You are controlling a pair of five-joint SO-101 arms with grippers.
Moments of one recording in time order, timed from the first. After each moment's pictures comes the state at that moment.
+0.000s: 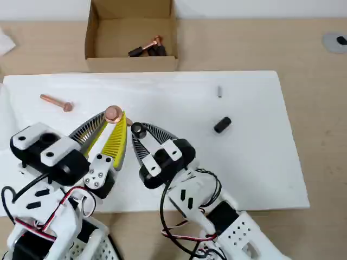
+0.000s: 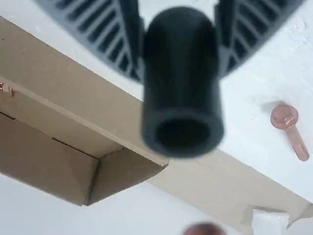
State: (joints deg) left arm 24.2 -96.4 54.0 46.0 -8.9; right arm -45.4 -88.4 94.7 5.8 1.9
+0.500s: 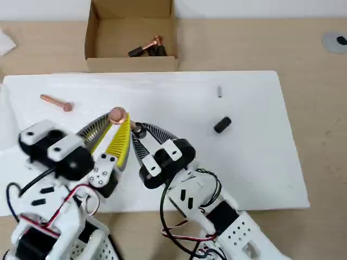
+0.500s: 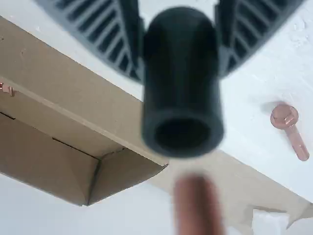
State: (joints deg) left arm 25.1 -96.2 56.4 46.0 -8.4; right arm -45.4 -88.4 94.7 5.8 1.9
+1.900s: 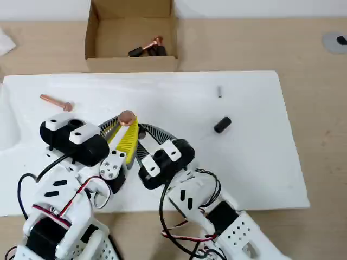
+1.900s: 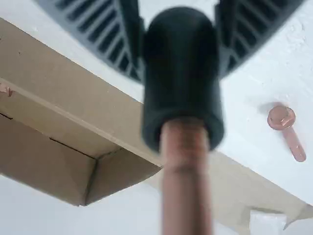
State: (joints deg) left arm 25.4 -95.8 62.0 45.7 -6.2; right arm -45.5 -88.4 94.7 5.8 1.9
